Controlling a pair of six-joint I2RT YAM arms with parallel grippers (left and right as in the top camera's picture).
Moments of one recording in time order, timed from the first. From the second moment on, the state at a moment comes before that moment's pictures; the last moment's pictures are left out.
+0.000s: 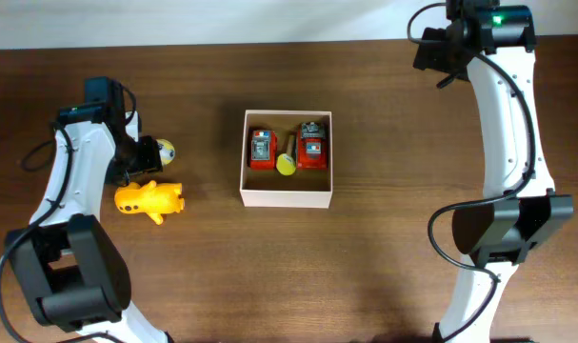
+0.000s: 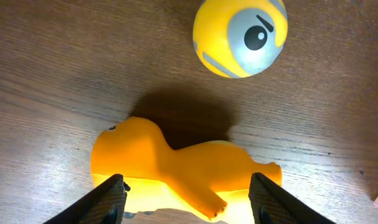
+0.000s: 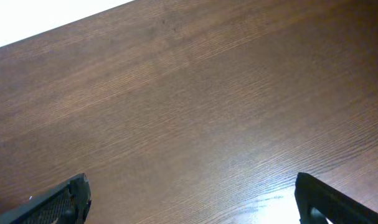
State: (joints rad) left arm 0.16 1.88 1.50 -1.05 -0.04 -0.05; right arm 0.03 2.15 2.40 -1.33 0.31 0.36
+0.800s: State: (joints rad) left arm 0.16 1.90 1.50 -1.13 -0.04 -0.05; right arm 0.03 2.15 2.40 -1.33 0.31 0.36
